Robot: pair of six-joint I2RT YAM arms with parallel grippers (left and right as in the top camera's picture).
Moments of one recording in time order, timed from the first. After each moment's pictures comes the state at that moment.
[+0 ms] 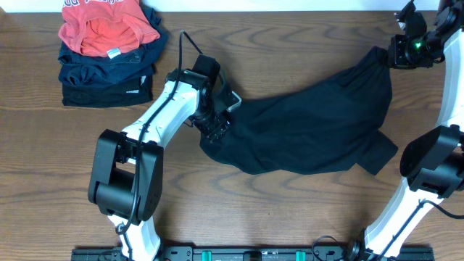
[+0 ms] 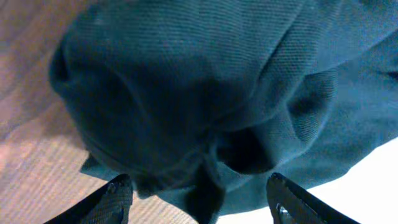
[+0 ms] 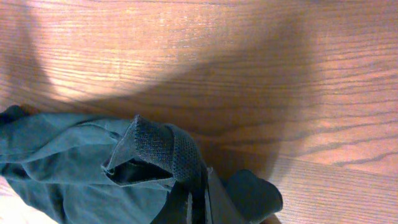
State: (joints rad) left arm -0.35 1.94 1.40 -0.96 0.18 0.51; right arm -0.28 2.14 2.20 -1.38 -0.36 -0.25
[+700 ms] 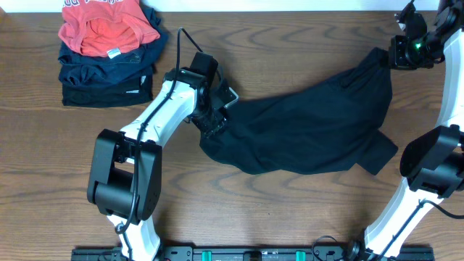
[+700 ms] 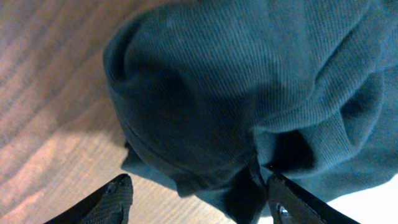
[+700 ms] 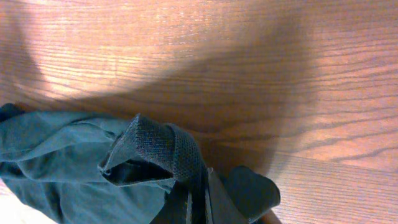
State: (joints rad) left arm -0.34 1.94 1.40 -0.91 0.12 0.54; right arm -0.28 2.14 2.20 -1.39 -0.35 -0.25
